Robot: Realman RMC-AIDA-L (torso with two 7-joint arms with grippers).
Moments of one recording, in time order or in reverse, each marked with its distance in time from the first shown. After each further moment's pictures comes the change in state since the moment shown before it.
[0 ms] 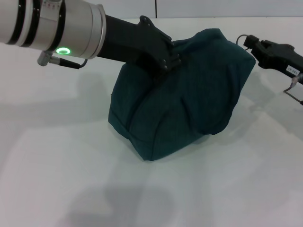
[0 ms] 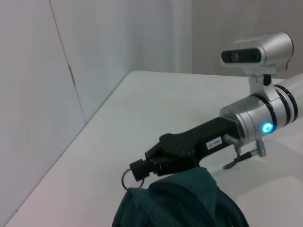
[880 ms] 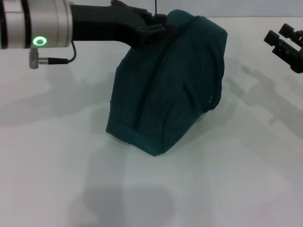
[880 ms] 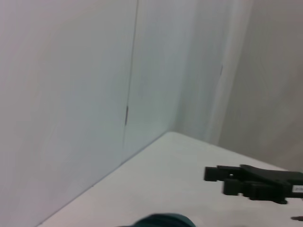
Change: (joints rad) left arm 0.043 -0.001 -0.173 -0.271 -0.268 -0.119 0.104; right arm -0.139 -0.012 0.035 -0.072 0.051 -0.222 -0.099
